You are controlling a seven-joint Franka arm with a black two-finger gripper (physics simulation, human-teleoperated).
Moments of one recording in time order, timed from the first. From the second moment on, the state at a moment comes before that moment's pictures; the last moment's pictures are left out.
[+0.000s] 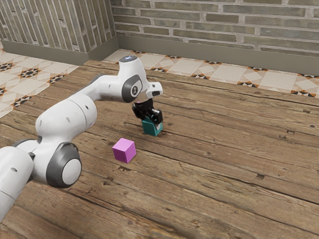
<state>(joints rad) 0.04 1.26 -0.04 -0.51 -0.06 1.88 0.17</state>
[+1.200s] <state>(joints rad) 0.06 0.45 0.00 -1.74 -0.04 2.36 0.22</state>
